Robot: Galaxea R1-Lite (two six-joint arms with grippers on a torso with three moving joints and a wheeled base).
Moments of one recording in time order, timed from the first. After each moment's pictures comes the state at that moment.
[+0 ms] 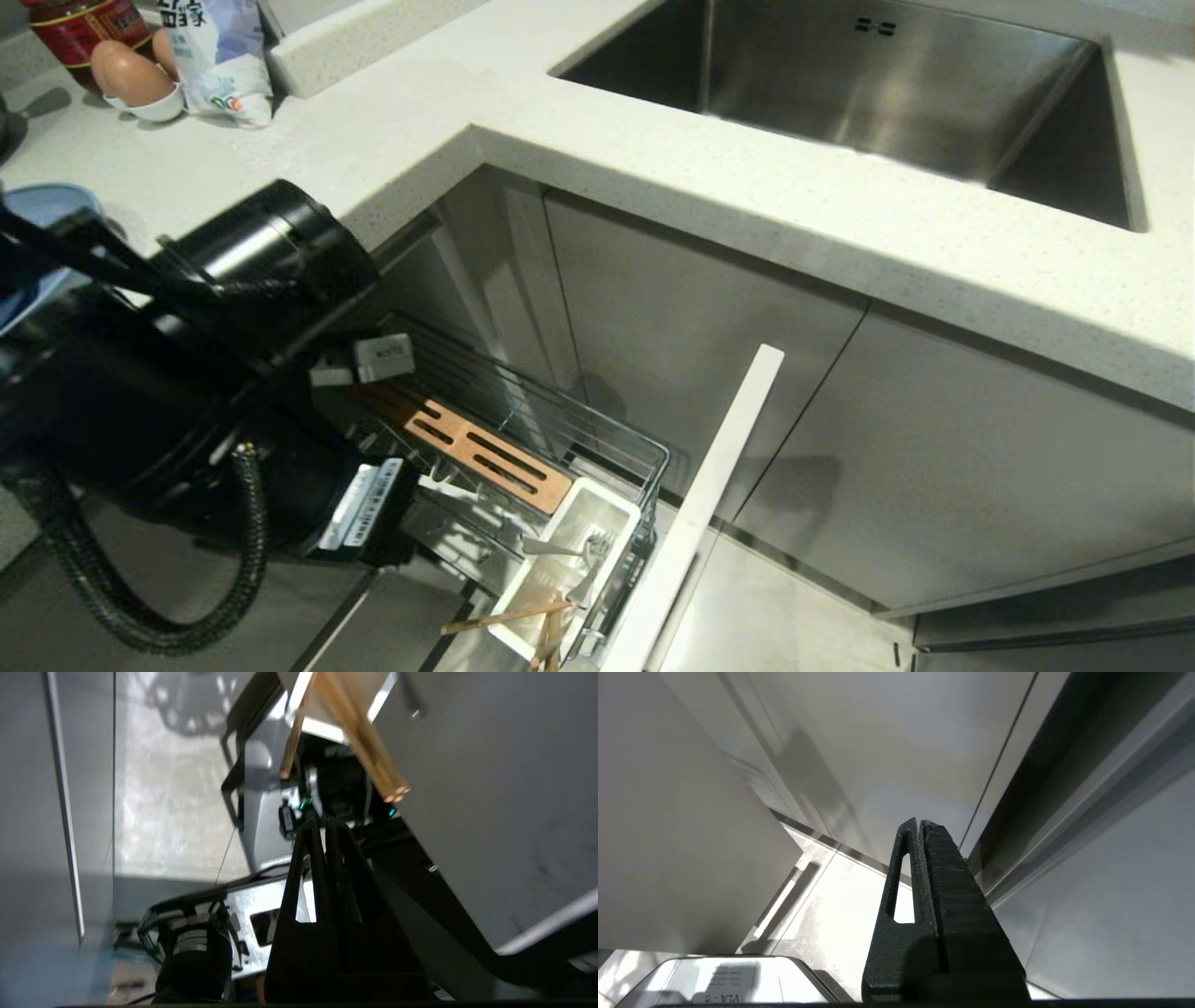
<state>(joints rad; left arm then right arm) -0.69 1.54 -1.43 1.08 0.07 -0.46 0.00 0.00 0.00 0.00 -0.02 0.02</state>
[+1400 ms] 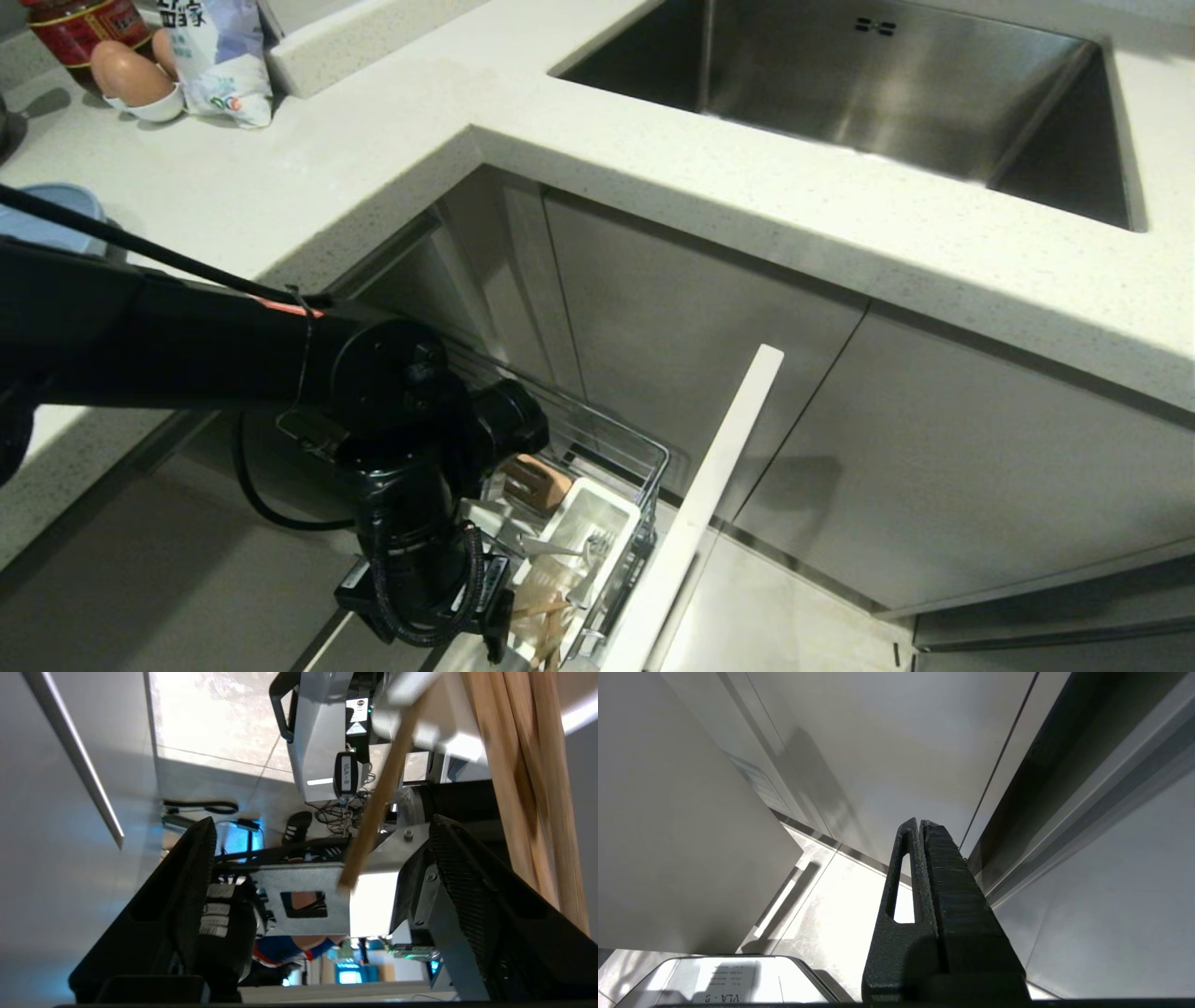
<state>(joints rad) -0.63 1.93 -1.35 1.07 0.06 -0.44 0.00 0.00 0.00 0.00 -0.02 0.02</state>
